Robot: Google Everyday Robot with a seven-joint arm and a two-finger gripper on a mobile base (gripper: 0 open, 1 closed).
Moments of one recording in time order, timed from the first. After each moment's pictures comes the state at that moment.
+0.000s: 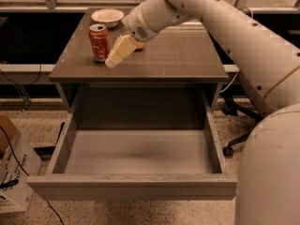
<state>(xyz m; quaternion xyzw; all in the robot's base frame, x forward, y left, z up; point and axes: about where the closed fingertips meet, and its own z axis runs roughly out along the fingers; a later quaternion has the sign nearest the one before) 0.702 0.083 0.924 -0.60 0.67 0.19 0.40</state>
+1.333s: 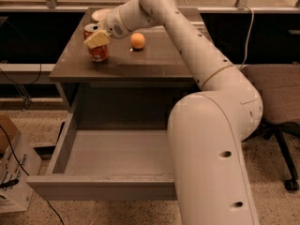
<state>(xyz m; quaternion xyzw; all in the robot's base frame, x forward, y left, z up) 0.788 0.169 0.899 -0.58 0.64 0.28 0.43</state>
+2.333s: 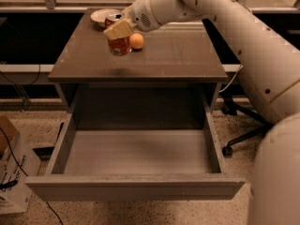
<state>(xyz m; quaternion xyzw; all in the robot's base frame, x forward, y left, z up) 0.716 0.093 0.965 -0.53 0.66 0.26 0.46</state>
